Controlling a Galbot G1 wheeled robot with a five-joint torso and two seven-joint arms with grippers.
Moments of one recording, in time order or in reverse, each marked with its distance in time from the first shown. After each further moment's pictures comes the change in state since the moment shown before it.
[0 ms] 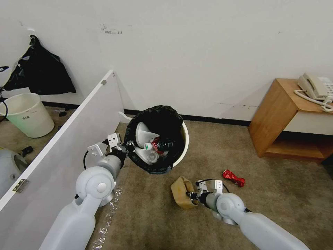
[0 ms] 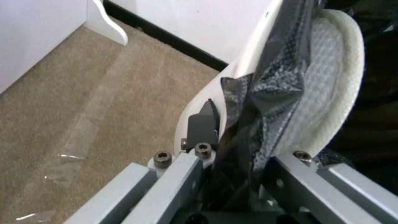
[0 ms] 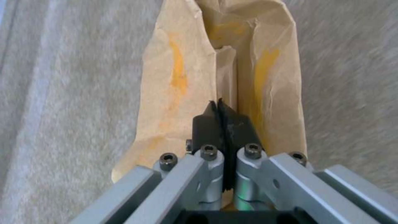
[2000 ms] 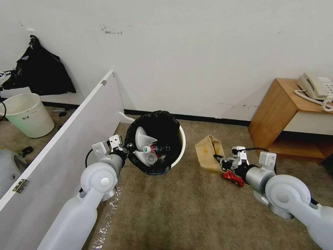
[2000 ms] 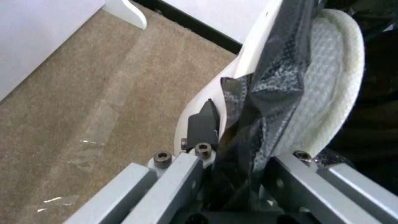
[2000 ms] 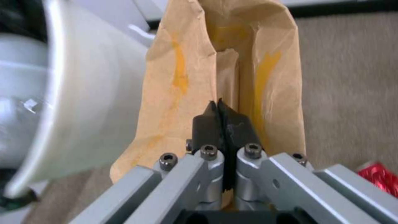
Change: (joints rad) left arm -0.055 0.038 0.046 0.060 -0.056 0.017 -0.091; right arm -0.230 -0.325 0.484 0.595 0.108 0.043 0.138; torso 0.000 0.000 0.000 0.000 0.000
